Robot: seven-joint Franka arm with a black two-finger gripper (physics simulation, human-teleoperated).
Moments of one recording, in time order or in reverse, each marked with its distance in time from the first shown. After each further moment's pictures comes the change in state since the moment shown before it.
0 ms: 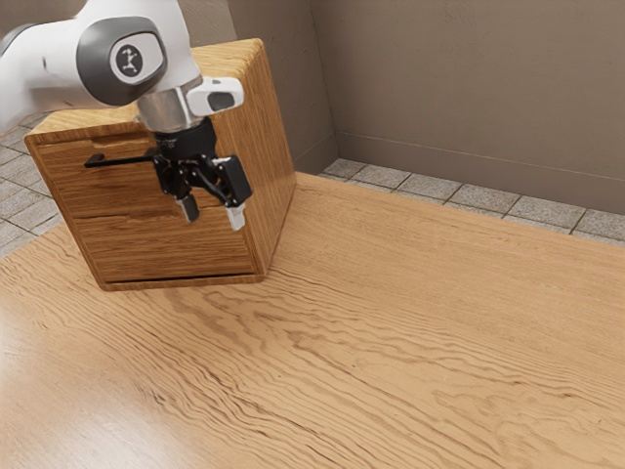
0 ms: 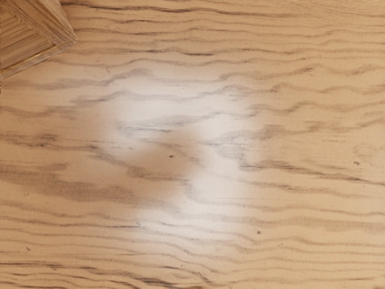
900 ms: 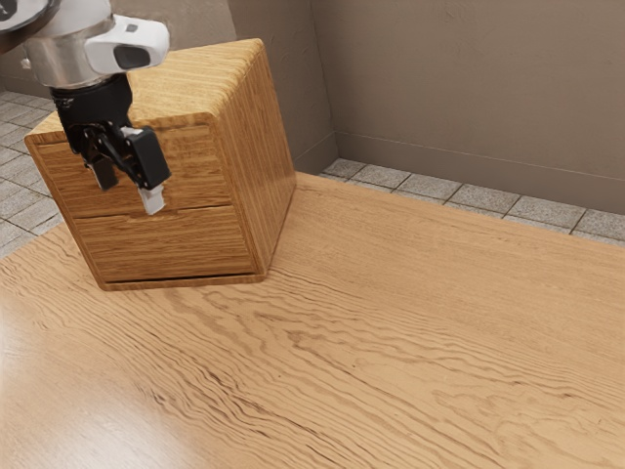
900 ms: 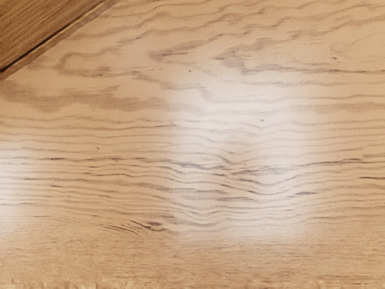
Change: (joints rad) arm -0.015 -0.417 0.043 -0.244 0.095 -0.108 0.136
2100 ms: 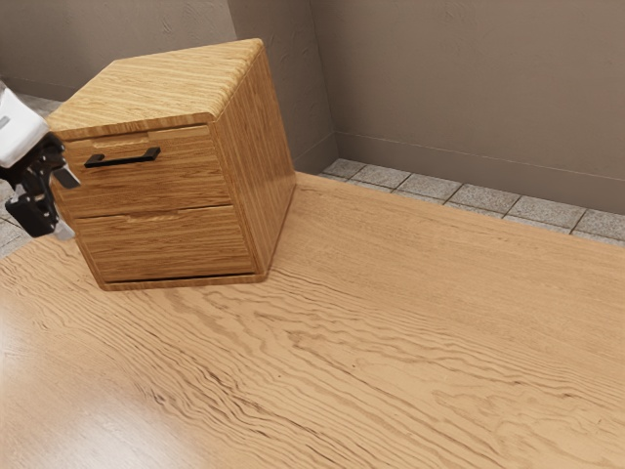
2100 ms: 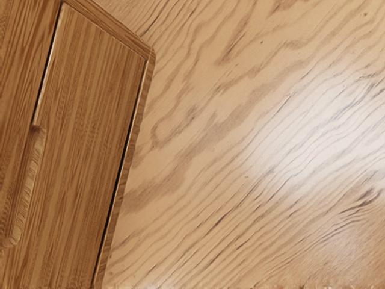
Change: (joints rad) arm 0.632 -0.196 -0.220 -0.372 -0.282 0.545 1.228
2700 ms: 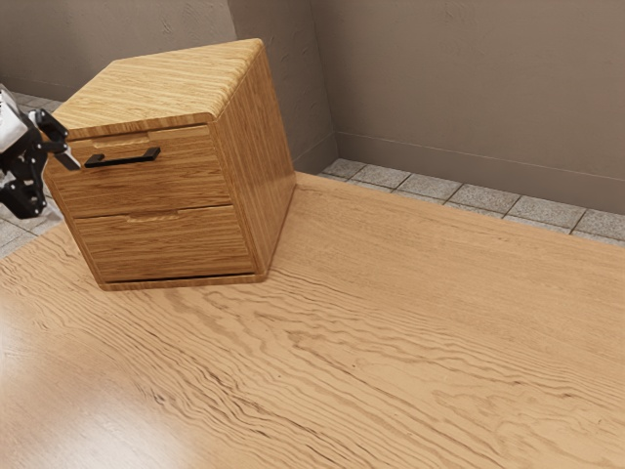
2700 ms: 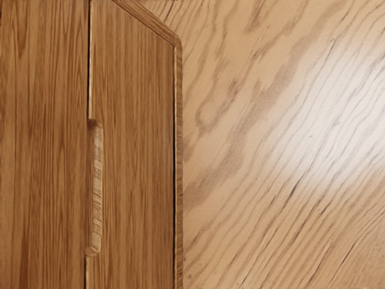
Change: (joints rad) arm 0.037 0.190 0.004 0.134 -0.003 0.066 0.292
